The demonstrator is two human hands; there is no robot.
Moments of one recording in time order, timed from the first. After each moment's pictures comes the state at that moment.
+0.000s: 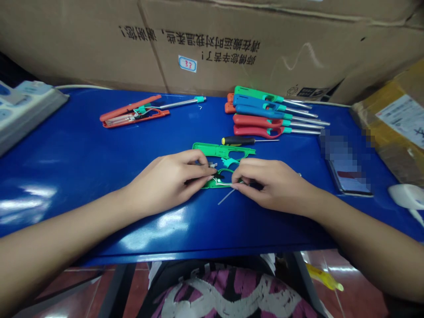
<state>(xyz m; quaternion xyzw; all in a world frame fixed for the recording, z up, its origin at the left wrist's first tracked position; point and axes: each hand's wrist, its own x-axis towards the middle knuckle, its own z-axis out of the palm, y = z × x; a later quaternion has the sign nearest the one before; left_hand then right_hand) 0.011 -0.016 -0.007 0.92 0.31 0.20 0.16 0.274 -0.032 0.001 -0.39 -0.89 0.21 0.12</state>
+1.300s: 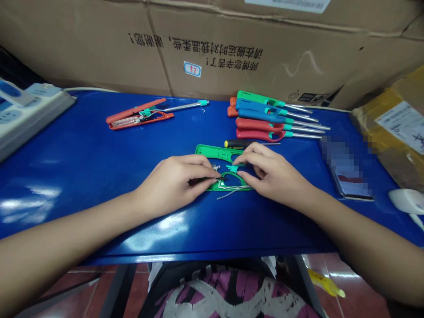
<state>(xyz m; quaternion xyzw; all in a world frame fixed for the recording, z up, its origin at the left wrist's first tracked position) 0.015 -0.019 -0.008 0.89 0.32 0.26 0.21 0.275 -0.019 -0.010 -0.45 -0.85 0.20 0.20</state>
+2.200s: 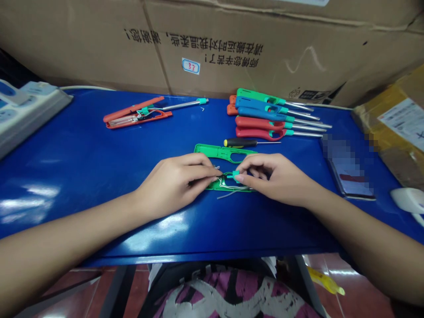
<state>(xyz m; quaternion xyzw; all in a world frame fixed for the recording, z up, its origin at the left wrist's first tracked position) 0.016 -0.019 -0.013 0.90 0.30 0.28 0.18 0.270 -0.023 -0.001 -0.49 -0.74 0.41 0.21</state>
